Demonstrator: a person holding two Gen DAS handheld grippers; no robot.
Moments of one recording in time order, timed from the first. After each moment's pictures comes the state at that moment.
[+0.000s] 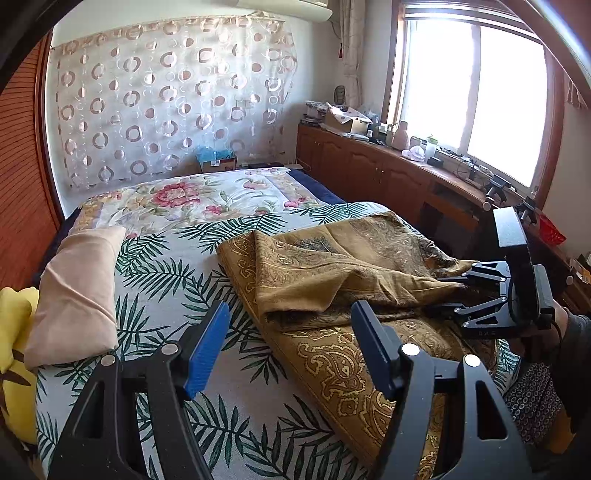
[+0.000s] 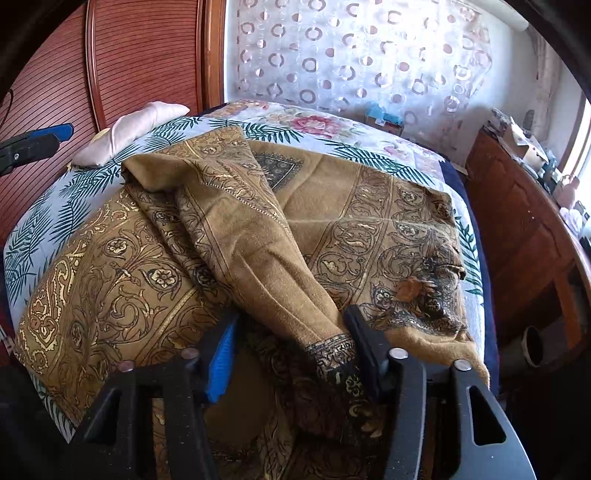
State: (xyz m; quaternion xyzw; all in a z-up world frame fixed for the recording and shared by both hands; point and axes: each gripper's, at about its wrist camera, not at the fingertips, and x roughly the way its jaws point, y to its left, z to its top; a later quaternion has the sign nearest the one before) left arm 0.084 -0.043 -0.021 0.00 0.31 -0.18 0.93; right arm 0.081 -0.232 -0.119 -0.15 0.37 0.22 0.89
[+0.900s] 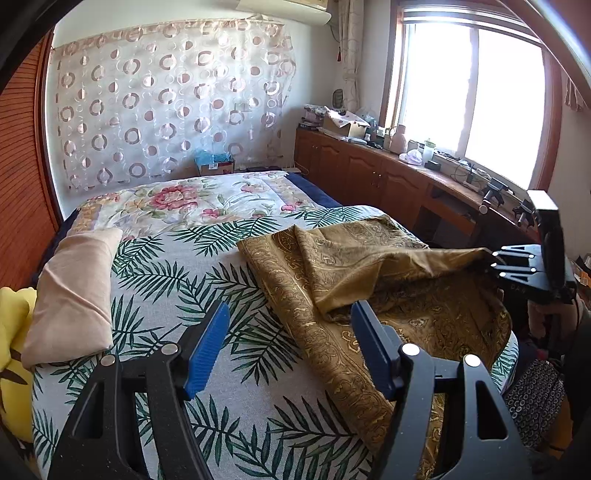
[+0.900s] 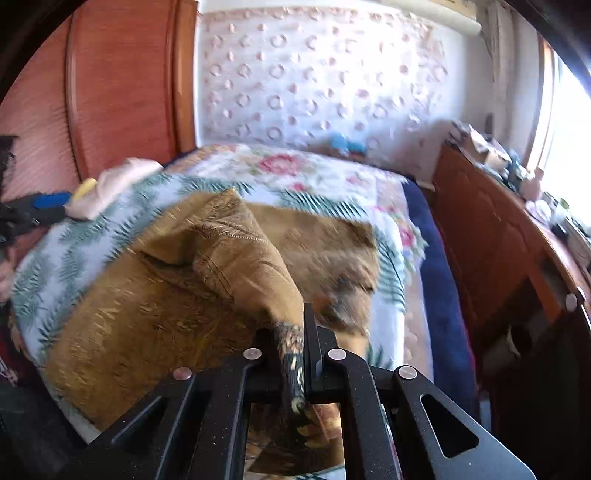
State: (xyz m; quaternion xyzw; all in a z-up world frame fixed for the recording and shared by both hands) left arm 0.078 -0.049 -0.018 0.00 0.31 -0.18 0.93; right arm 0.037 -0.286 -0.084 -0.11 0.31 0.16 0.93
